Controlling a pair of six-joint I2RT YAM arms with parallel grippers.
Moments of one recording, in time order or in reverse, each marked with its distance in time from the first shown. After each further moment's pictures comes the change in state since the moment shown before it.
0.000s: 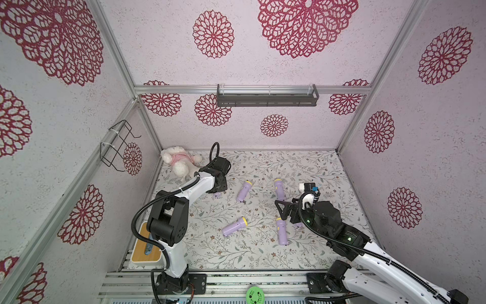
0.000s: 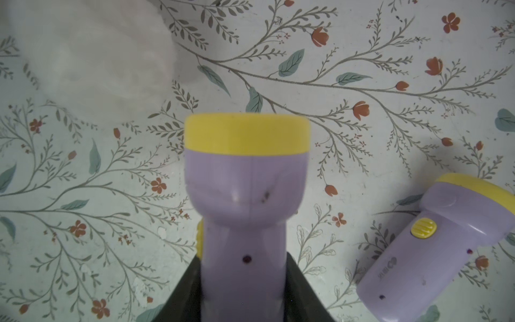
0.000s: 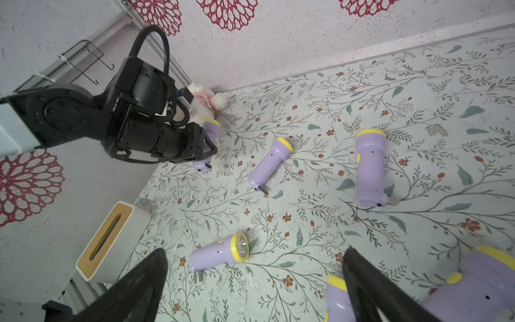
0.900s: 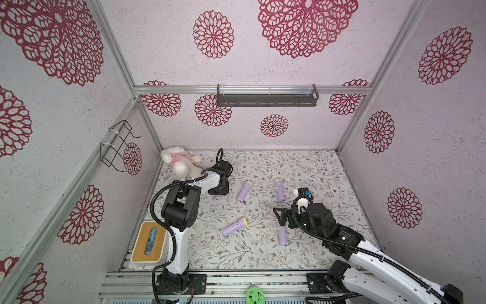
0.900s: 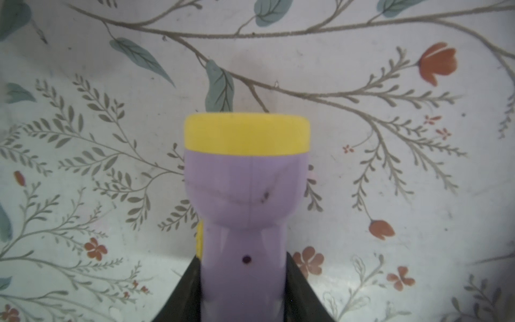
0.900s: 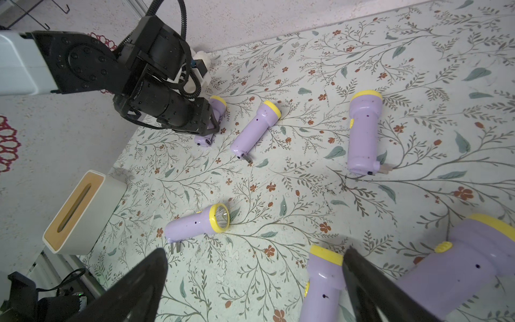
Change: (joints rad) left arm 0.029 0.217 0.078 0.033 0.044 0.151; right arm -0.002 0.030 -0.054 -0.025 -0.022 -0.013
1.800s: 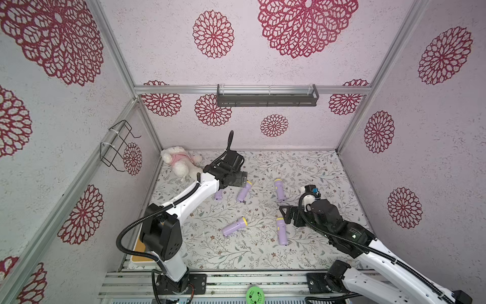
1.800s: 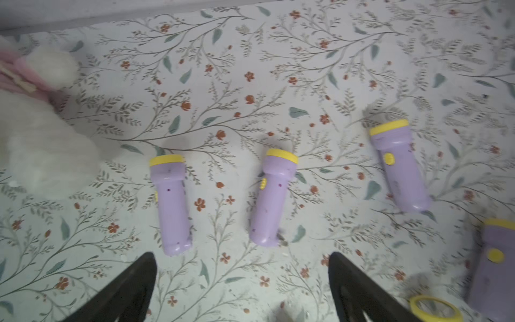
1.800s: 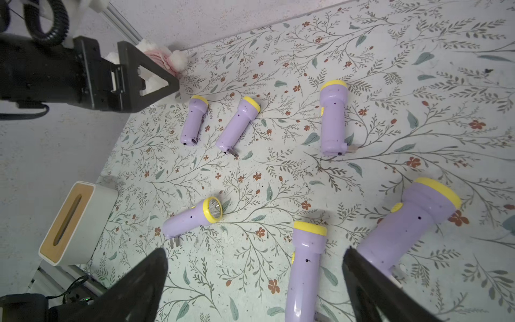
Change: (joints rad) left arm -0.220 -0.389 0.017 -0.046 0.057 0.029; right arm 0.000 -0.024 0.164 -0.291 0.060 0.095
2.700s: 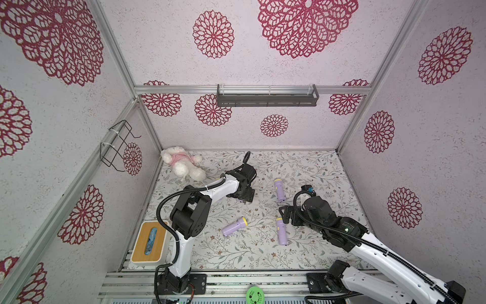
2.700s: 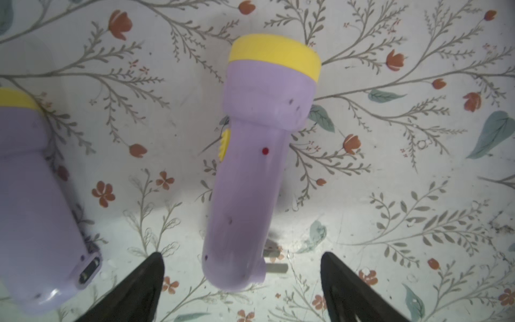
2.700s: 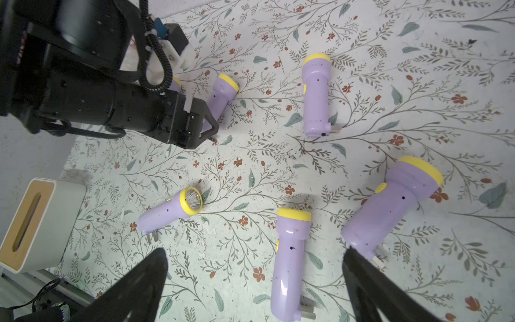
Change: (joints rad) left arm -0.037 0.373 0.087 -0.042 0.060 -0.010; right arm -0.014 0.094 0.015 -0.033 0.002 -0.011
